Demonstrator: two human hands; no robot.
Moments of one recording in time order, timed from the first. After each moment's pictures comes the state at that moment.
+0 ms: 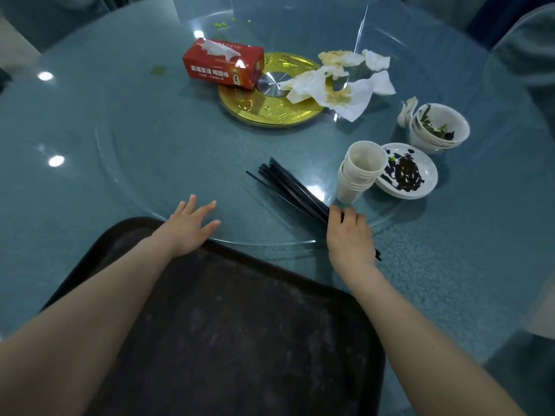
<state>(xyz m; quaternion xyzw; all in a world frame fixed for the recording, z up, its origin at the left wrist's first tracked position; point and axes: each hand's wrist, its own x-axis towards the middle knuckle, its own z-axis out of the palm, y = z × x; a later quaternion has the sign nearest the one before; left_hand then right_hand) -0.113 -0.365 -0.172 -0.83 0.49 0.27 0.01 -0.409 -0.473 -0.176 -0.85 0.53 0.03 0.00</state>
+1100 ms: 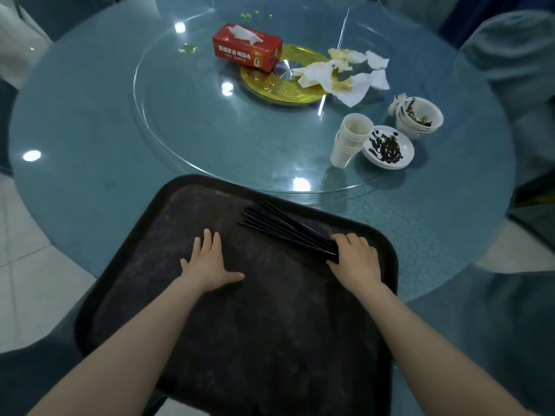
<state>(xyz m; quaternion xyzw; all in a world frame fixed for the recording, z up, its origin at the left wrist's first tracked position) -0.145 -0.178 -0.191 -0.82 0.45 0.34 0.03 -0.429 -0.296 -0.174 -0.82 0.56 0.05 0.10</state>
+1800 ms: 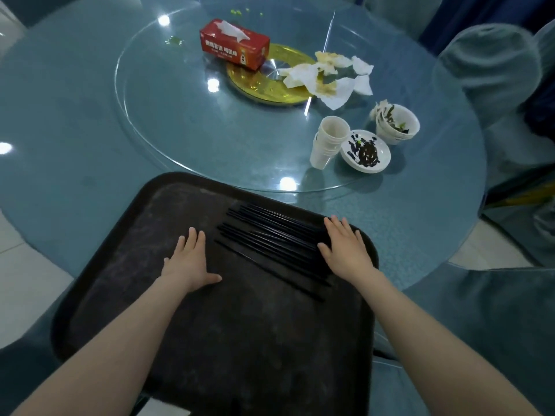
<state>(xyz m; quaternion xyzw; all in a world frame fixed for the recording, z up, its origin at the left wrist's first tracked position) -0.146 -0.175 -0.182 -0.82 0.47 0.32 0.06 -0.443 -0.316 -0.166 -0.82 0.54 0.06 0.17</state>
